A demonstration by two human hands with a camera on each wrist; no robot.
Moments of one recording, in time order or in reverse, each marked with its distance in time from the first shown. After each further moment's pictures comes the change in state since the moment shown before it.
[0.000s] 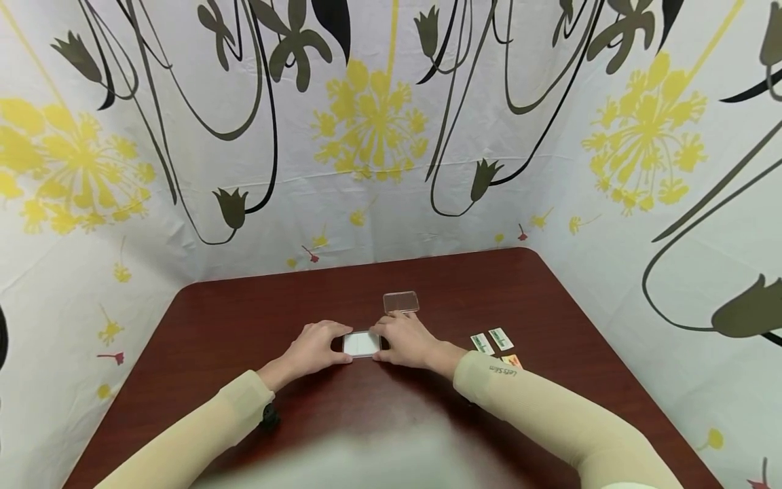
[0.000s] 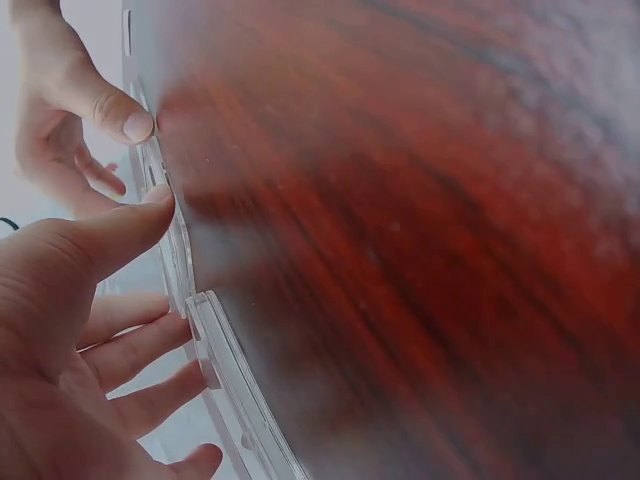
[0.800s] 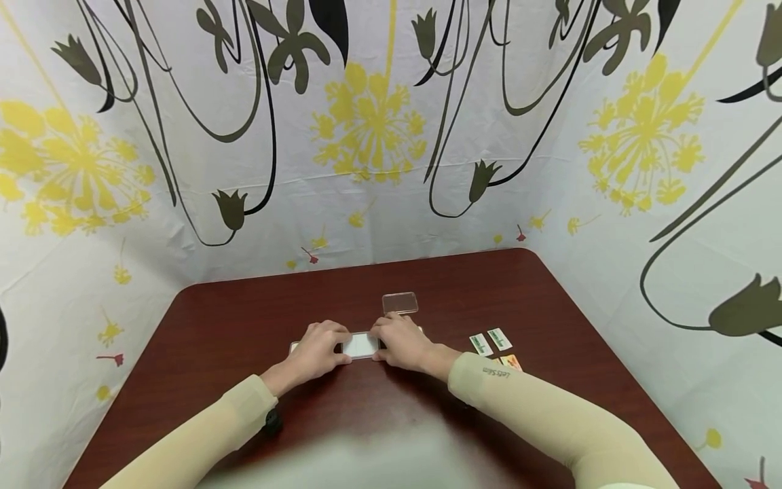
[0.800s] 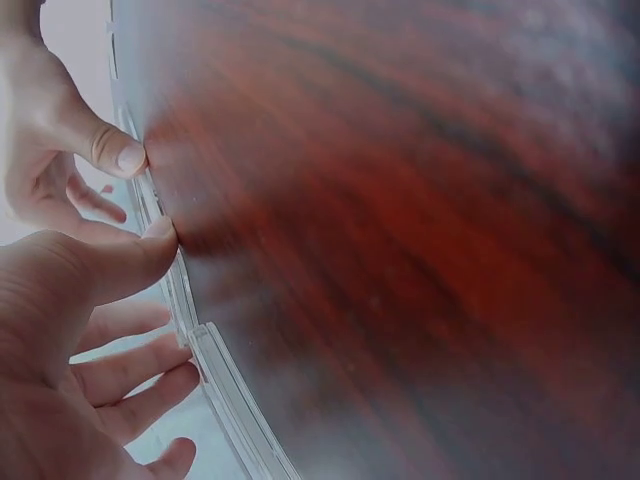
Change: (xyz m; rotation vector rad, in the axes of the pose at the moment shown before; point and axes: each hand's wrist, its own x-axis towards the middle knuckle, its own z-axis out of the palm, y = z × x) left_hand -0.003 0.013 0.003 0.128 0.017 0.017; right_hand 0.001 -0.007 0.003 0.012 0.034 -0.018
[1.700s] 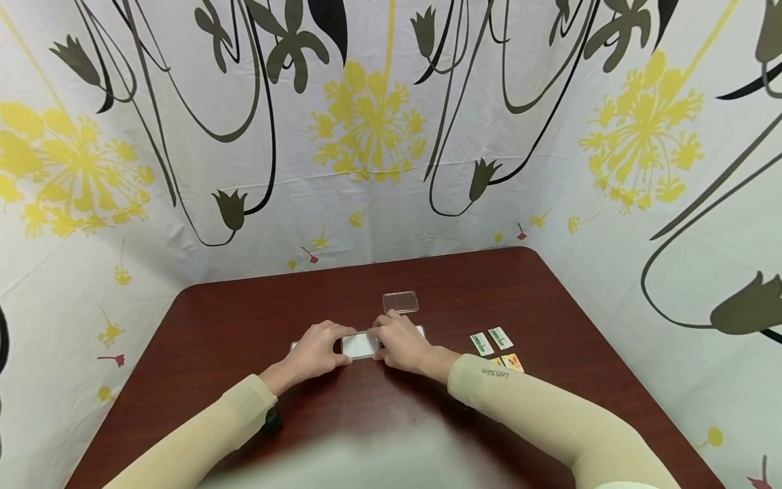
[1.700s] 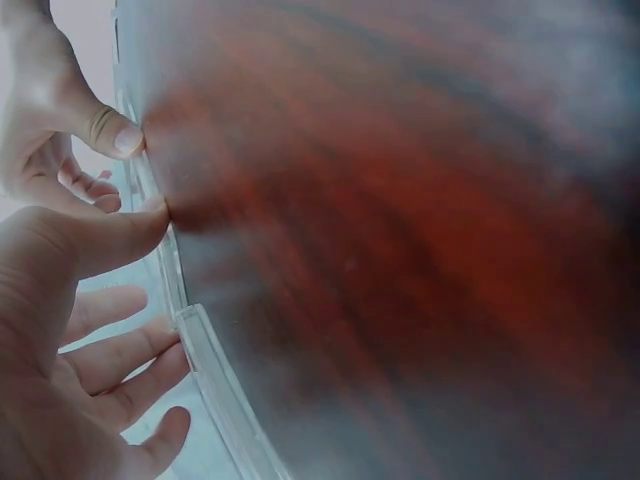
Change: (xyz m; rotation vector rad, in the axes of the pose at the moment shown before) left_hand 0.001 -0.004 -0.001 -0.104 0.006 0.009; right_hand 0.001 -0.003 0.006 -0.032 0.037 0.007
